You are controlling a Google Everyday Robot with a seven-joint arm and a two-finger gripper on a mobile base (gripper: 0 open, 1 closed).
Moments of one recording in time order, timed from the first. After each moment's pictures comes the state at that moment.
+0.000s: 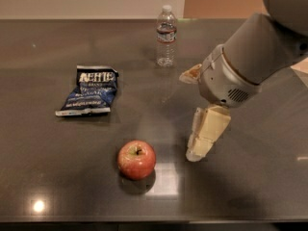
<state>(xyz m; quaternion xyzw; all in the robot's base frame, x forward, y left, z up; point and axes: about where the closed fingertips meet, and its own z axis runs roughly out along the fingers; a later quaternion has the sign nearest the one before) 0.419 -0.070 0.916 -0.69 0.68 0.11 0.22</state>
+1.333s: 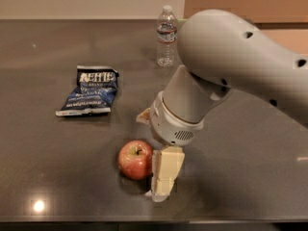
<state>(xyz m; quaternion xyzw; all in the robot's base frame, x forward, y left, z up) 0.373 0.009 0.844 -0.76 0.61 0.16 0.15</state>
